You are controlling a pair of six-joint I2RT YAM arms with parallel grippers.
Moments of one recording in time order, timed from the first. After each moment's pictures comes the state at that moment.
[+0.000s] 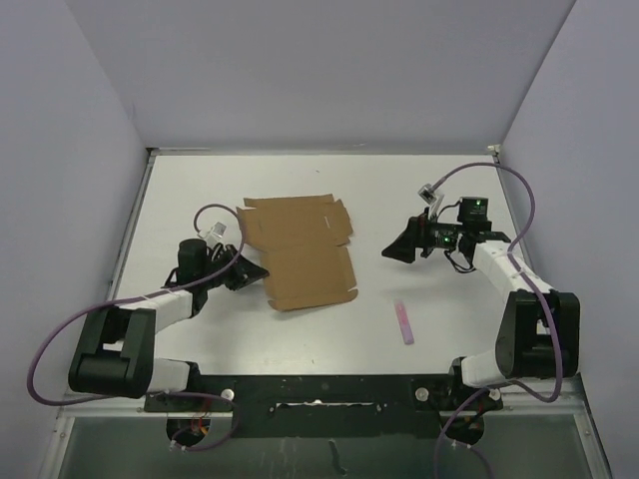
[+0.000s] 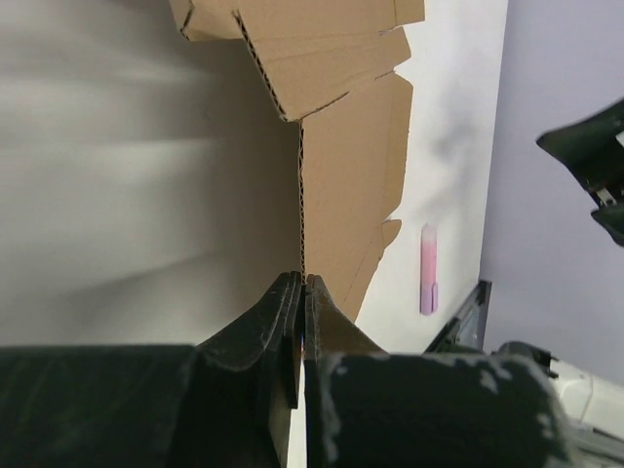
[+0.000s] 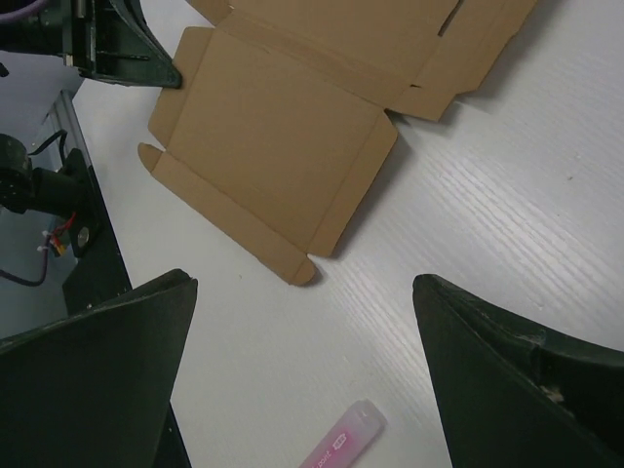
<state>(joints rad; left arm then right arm) -0.11 1.34 0.39 0.38 0.61 -0.84 -0.03 1.41 0.87 -0.26 -1.05 -0.12</state>
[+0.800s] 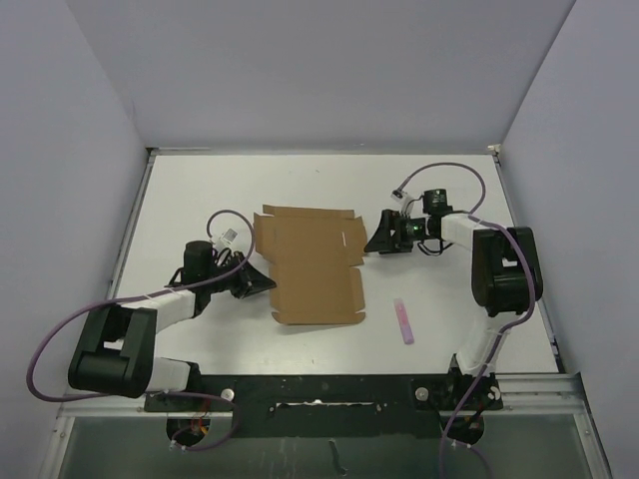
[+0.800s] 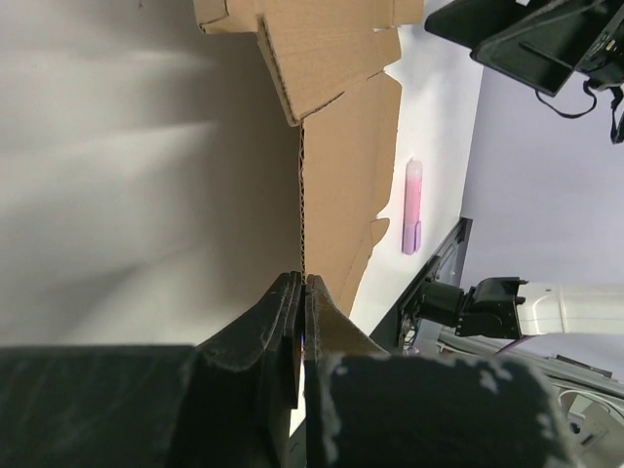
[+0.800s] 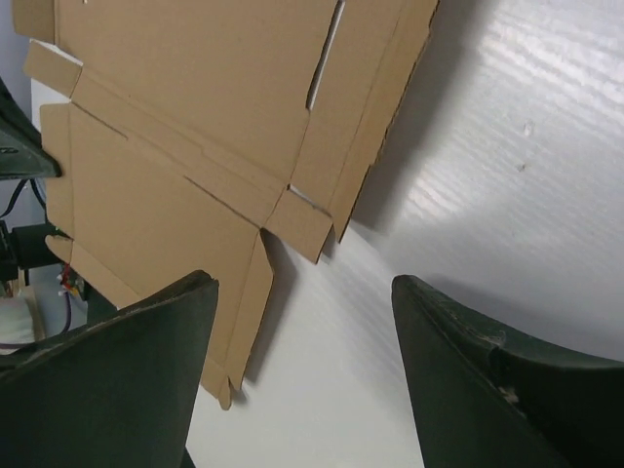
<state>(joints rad) -0.17 1.37 0.41 0.30 0.74 -0.83 0.08 1.87 1.08 -0.27 -0.89 0.07</state>
